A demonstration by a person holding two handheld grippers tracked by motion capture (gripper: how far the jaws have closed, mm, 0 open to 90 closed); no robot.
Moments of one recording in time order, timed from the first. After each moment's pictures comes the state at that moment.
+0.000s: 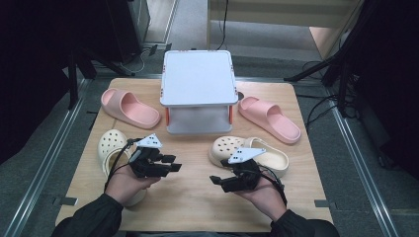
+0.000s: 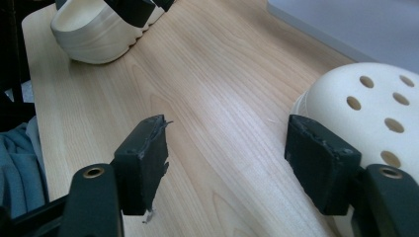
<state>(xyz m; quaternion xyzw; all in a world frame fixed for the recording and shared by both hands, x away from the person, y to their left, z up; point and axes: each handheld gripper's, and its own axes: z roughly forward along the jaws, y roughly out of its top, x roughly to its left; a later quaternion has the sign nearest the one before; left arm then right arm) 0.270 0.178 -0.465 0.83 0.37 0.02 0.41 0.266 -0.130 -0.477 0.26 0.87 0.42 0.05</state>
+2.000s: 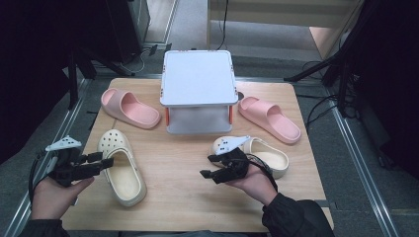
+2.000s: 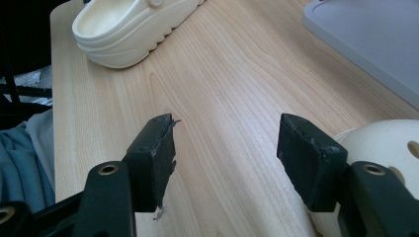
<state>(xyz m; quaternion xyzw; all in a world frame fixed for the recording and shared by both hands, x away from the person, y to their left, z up) 0.221 0.332 -0.442 0.73 0.55 0.13 0.38 0.293 -0.101 -0.472 0.21 0.89 0.41 0.00</state>
